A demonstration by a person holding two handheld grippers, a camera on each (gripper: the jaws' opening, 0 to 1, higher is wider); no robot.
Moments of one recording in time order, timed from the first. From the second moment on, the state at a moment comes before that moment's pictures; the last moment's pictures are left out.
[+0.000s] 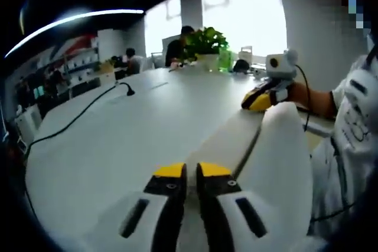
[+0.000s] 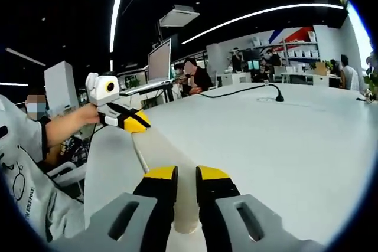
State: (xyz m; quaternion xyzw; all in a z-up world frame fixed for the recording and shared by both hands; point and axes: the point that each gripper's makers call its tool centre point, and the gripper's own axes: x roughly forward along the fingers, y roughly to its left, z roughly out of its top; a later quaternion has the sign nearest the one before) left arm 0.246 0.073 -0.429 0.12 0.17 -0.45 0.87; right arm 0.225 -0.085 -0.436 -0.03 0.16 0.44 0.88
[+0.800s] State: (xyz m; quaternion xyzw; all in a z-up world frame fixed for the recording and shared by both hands) left arm 0.234 0.061 -0.430 0.19 0.13 -0.44 0.87; right arm 0.220 -0.068 -0.437 -0.06 0.14 0.44 0.89
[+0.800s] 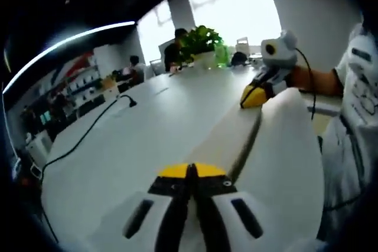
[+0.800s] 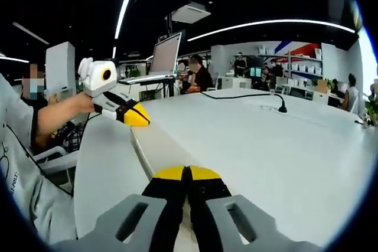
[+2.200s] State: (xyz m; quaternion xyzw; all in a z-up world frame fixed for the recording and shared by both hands) left arm 0.254 0.057 -0.434 0.11 0.15 -0.41 0.89; right arm 0.238 -0.105 -0.435 -0.02 0.15 0.39 0.91
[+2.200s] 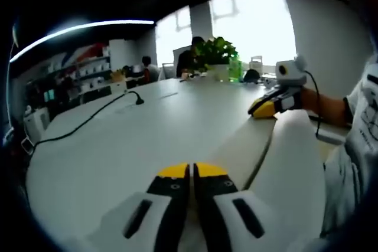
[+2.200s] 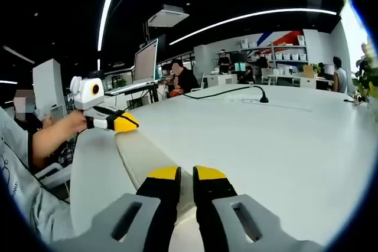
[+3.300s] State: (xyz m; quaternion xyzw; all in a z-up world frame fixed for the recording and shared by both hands) left arm 0.240 0.062 -0.394 0.12 0.08 -0.44 0.89; right arm 0.216 -0.103 -0.401 -0.05 0.09 0.46 0.88
